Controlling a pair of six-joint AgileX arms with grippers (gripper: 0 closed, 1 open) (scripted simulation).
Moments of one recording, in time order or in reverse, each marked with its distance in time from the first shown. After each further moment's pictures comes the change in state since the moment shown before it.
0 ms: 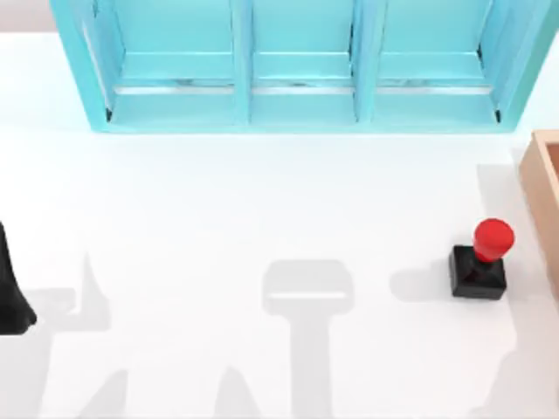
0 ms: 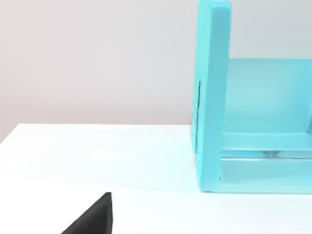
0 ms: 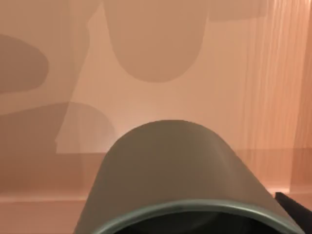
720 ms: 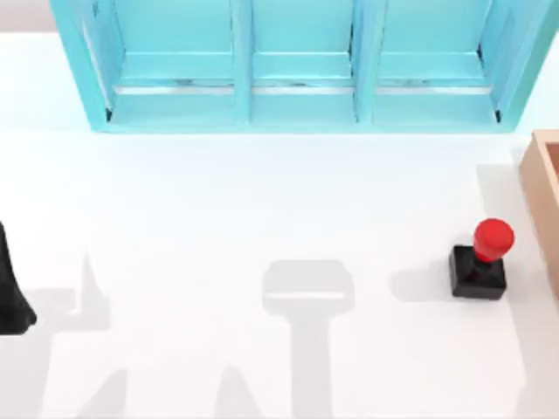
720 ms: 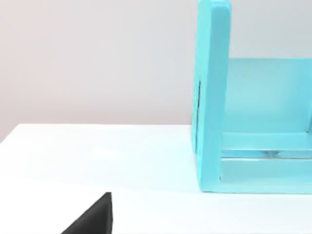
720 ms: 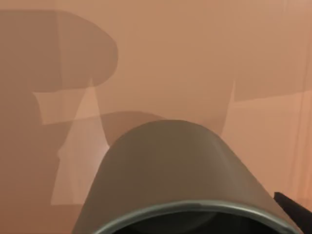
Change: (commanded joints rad) left arm 0.000 0.000 0.000 0.000 0.000 0.000; right arm 0.022 0.067 -0.188 0.242 0.007 0.023
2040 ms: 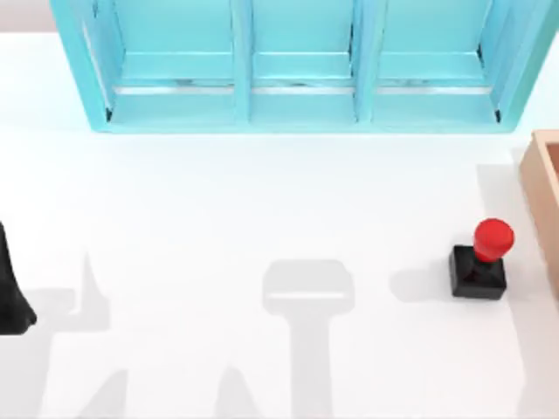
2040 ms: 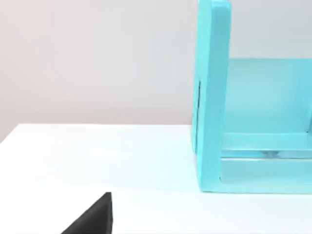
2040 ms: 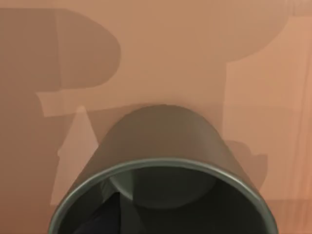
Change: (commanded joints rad) left arm 0.000 0.000 0.000 0.000 0.000 0.000; right arm 0.000 0.000 0.000 0.000 0.000 0.000
